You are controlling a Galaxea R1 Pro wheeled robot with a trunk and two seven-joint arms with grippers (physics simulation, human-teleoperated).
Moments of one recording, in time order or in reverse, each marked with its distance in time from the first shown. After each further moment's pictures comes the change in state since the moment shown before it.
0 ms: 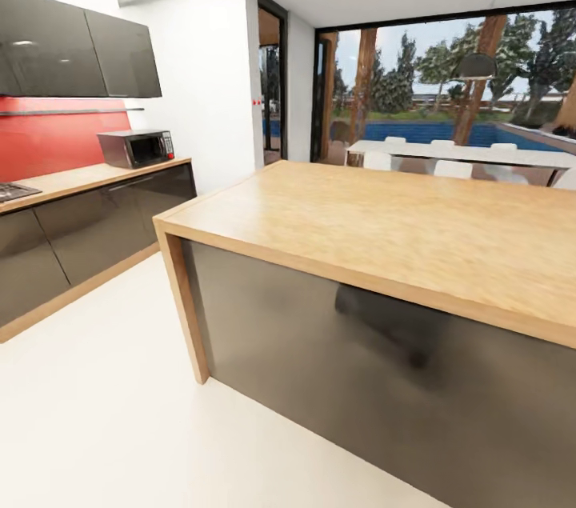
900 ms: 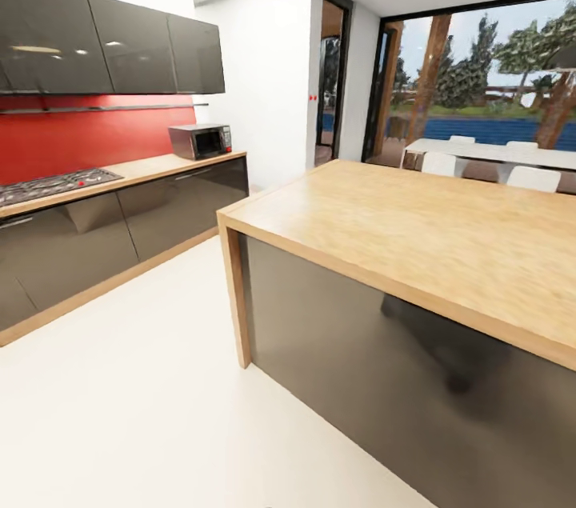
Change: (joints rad) left arm -0.001 0.000 0.000 0.000 0.000 -0.001 0.000; right arm 0.000 0.001 0.001 0.000 0.000 0.000 0.000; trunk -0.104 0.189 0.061
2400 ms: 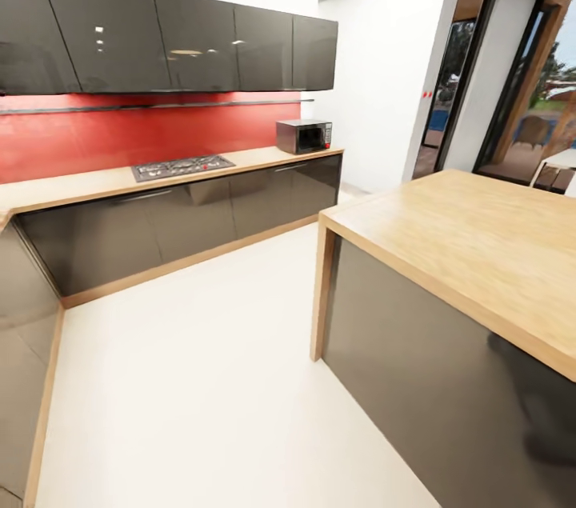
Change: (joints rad) left arm 0.000 0.001 0.066 0.000 -0.001 -0.002 0.001; right arm 0.000 0.000 0.001 0.000 0.000 -0.001 -0.001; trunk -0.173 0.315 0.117
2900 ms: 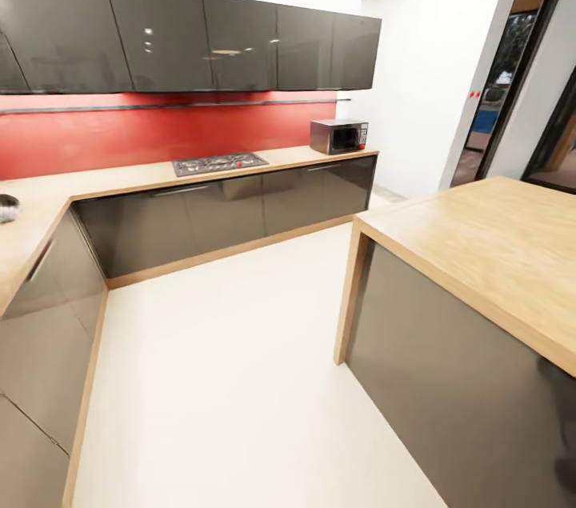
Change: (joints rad) left arm 0.000 0.005 0.003 0.000 0.000 0.000 0.000; right arm 0.000 0.000 0.000 0.000 0.000 0.000 0.000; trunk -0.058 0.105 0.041
